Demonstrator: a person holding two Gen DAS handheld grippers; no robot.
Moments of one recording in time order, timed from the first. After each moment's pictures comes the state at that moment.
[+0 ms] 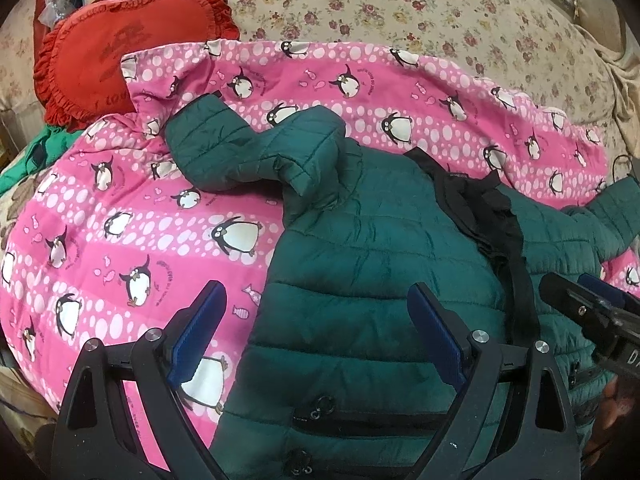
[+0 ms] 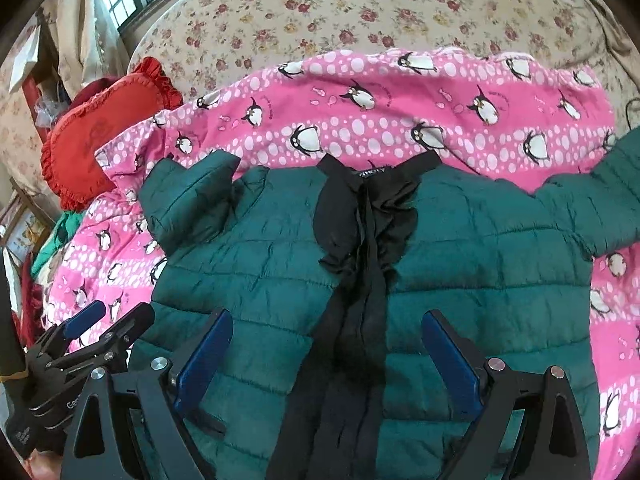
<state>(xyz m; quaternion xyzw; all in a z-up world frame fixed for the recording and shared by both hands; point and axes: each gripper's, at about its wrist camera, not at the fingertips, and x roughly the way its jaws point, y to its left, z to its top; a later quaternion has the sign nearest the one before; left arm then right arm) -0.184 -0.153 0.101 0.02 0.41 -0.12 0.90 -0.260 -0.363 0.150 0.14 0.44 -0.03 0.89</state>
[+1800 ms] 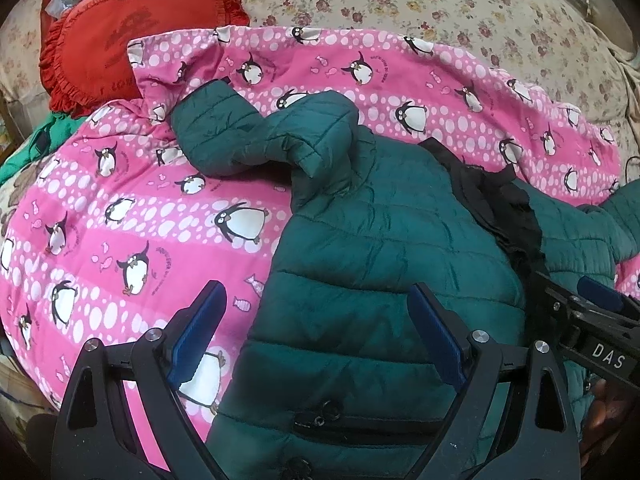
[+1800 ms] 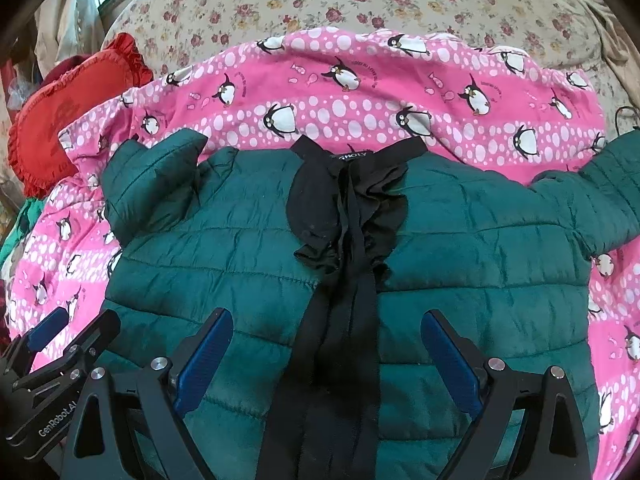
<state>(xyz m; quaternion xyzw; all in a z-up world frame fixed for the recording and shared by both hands) -0.178 -0.155 0.083 0.02 0.42 -0.10 0.90 -0.238 -0.361 0.125 0.11 0.47 -0.08 0.87</state>
